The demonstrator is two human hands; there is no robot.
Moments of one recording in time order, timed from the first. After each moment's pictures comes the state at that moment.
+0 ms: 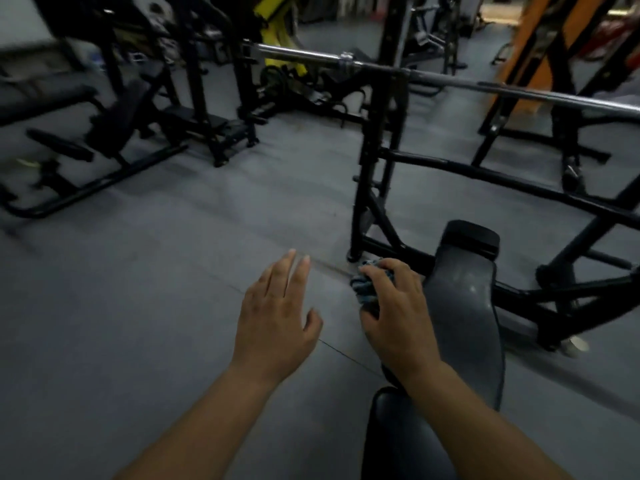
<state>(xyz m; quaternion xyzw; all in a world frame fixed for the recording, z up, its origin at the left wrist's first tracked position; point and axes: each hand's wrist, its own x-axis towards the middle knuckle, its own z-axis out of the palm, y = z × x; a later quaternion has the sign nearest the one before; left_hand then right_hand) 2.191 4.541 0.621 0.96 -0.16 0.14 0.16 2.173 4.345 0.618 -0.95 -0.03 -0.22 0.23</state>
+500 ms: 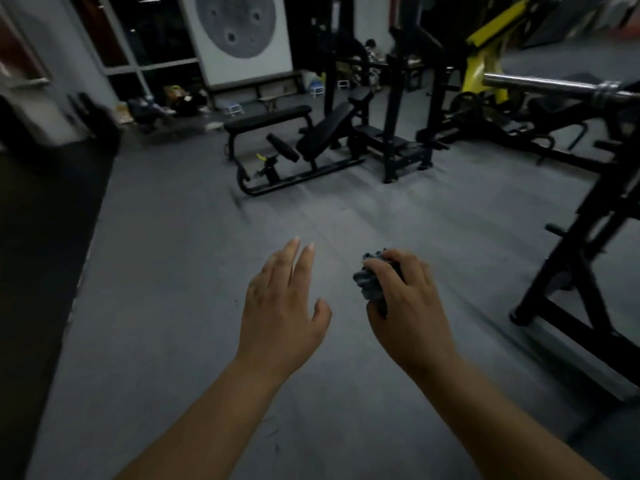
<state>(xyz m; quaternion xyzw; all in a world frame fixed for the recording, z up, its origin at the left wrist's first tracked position) 2.110 4.769 0.683 0.97 0.11 0.19 0.09 2.196 4.597 0.661 -0.87 -0.31 -0.22 0.31</state>
